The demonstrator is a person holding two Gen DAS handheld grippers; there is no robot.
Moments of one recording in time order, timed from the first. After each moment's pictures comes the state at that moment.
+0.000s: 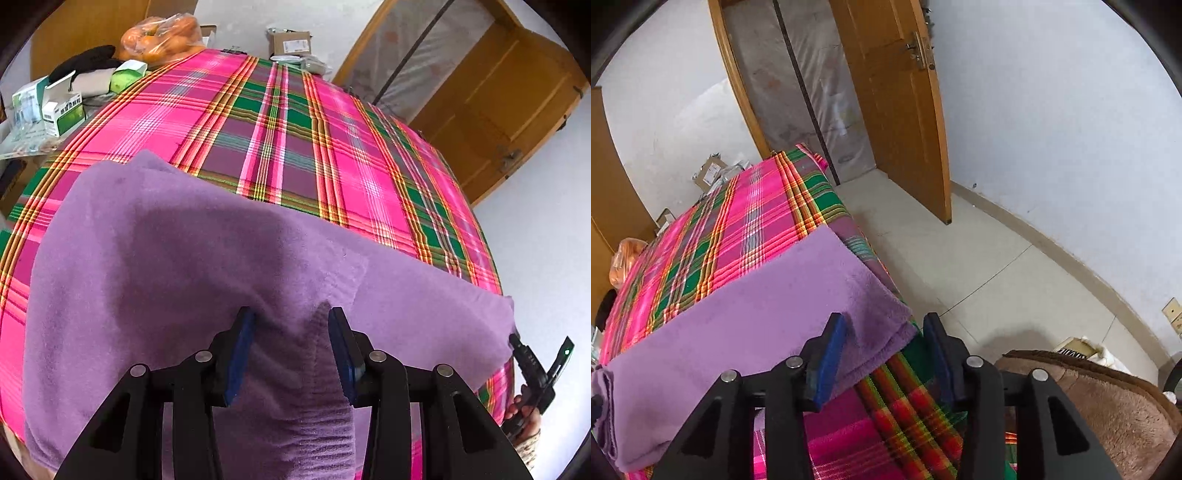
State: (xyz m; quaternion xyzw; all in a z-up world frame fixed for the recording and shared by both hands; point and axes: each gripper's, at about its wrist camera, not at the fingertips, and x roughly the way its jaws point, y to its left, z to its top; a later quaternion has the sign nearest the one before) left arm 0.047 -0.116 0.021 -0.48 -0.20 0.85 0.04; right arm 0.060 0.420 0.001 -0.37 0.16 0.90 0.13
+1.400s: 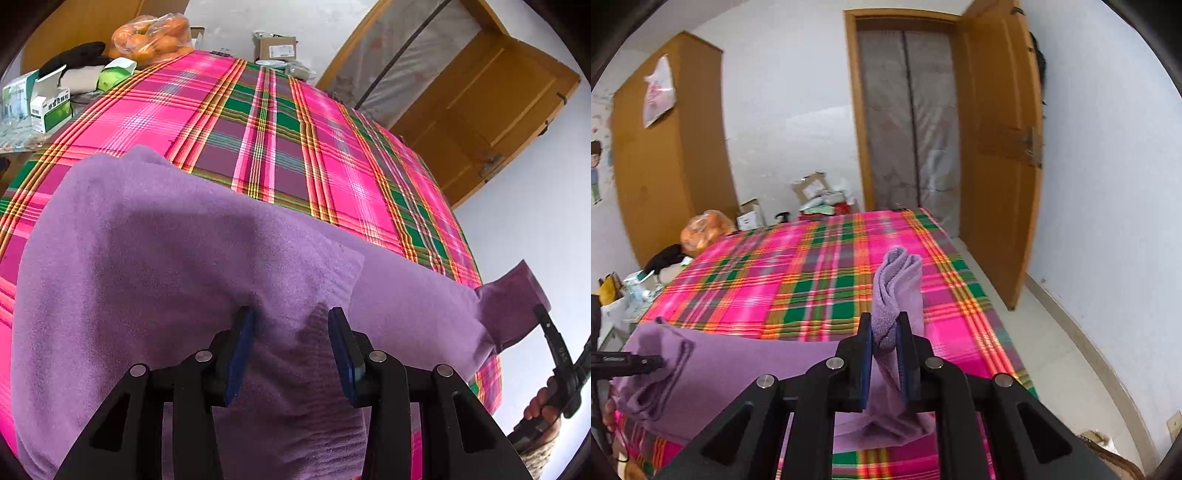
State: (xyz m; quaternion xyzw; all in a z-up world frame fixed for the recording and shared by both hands) left arm 0.054 -0.127 0.014 -0.46 -0.22 0.86 0.08; right arm 0.094 0.275 0.105 -0.26 0.04 0.97 -0.02
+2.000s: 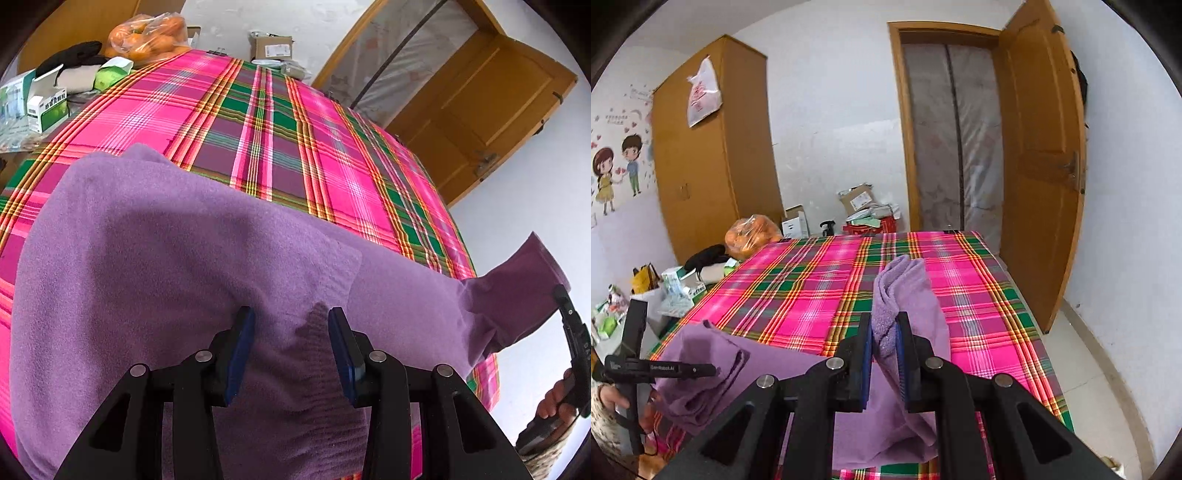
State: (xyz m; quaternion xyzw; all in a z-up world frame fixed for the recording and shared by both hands) left arm 0.055 -0.129 0.013 -0.46 -0.22 0.86 0.09; right arm 0.099 0.229 0.140 -0.23 0.02 0.97 -0.10
